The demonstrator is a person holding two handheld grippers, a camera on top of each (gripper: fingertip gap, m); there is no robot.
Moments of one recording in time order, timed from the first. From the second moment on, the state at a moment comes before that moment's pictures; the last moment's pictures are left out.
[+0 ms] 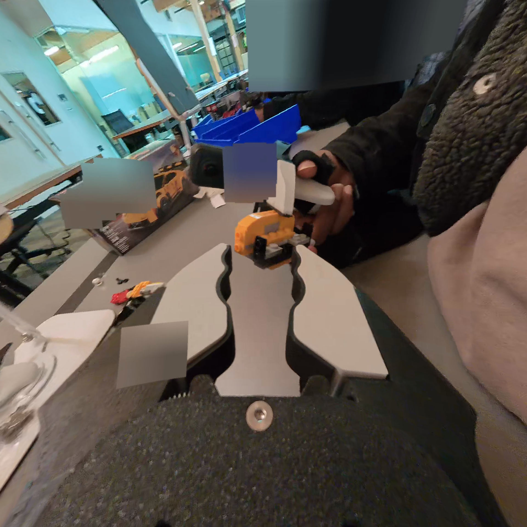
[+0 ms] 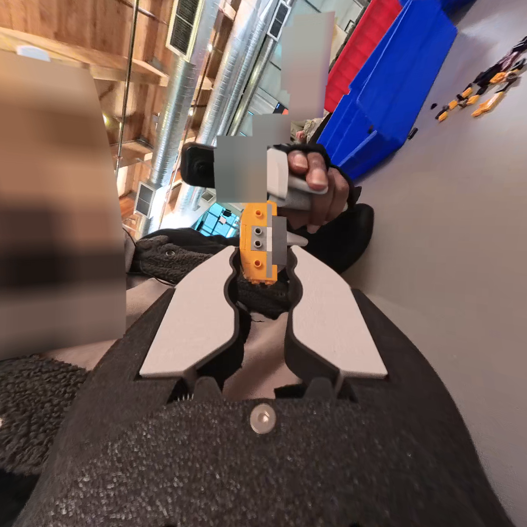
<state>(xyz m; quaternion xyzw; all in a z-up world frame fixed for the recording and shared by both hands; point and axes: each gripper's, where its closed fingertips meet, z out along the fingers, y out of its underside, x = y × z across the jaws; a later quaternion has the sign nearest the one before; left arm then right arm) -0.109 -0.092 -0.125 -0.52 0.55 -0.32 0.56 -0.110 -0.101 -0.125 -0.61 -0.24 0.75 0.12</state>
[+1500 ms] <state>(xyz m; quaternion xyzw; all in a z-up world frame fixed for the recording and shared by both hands) -0.139 -0.026 -0.192 -0.70 0.44 -0.30 0.48 -0.067 0.030 -0.225 -0.89 -0.43 0.16 0.03</state>
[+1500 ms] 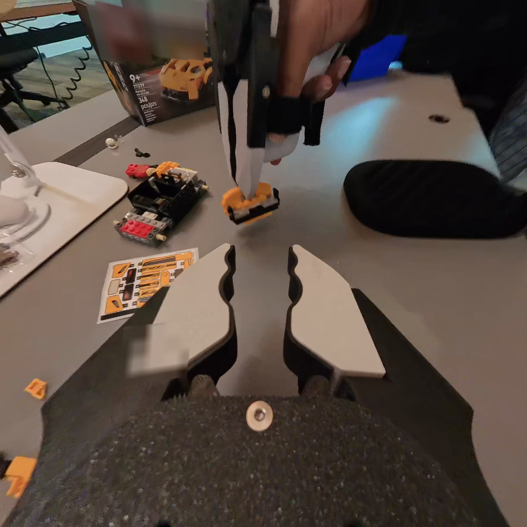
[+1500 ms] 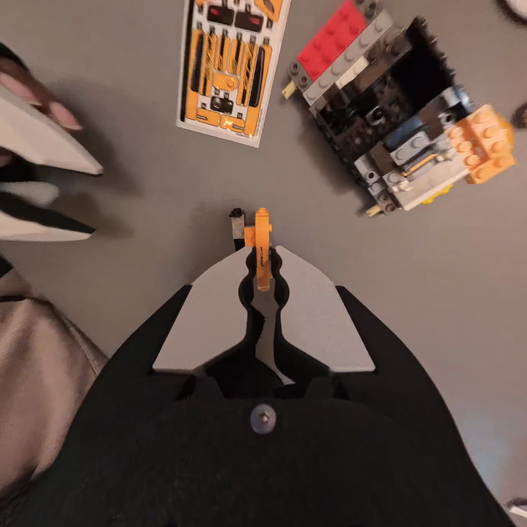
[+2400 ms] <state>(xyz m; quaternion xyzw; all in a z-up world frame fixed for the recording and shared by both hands) -0.152 -0.005 -0.179 -0.70 0.40 -0.26 0.53 -0.095 0.006 -0.141 -0.66 -0.50 0.34 0.45</state>
